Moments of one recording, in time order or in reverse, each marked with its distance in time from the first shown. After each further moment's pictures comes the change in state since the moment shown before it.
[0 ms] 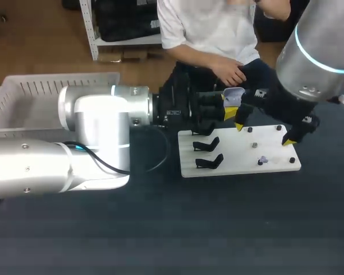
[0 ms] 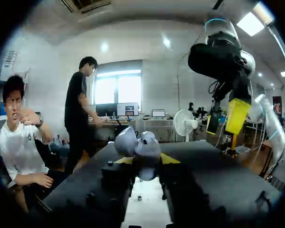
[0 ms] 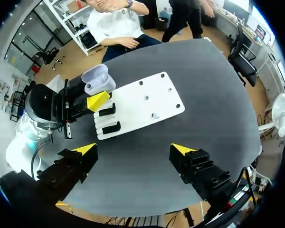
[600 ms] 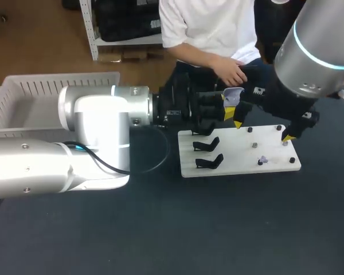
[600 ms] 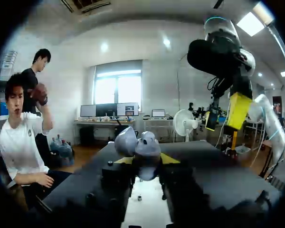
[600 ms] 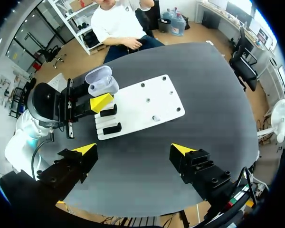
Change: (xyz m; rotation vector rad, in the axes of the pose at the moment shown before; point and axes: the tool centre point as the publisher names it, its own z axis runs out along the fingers) left arm 0.000 0.000 0.000 0.000 0.000 0.000; right arm -0.003 0.008 -0.009 -0.008 -0.014 -0.049
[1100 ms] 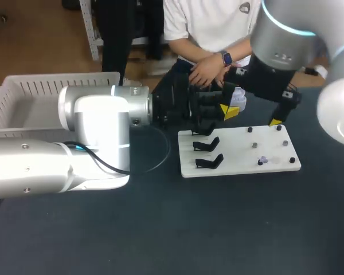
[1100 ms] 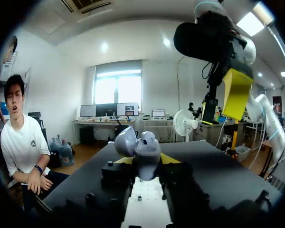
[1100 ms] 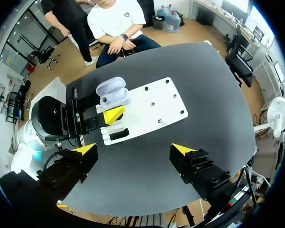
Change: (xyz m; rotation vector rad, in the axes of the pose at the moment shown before) left arm 0.000 0.000 0.000 0.000 0.000 0.000; right arm -0.019 0.026 -0.003 0.044 0.036 0.040
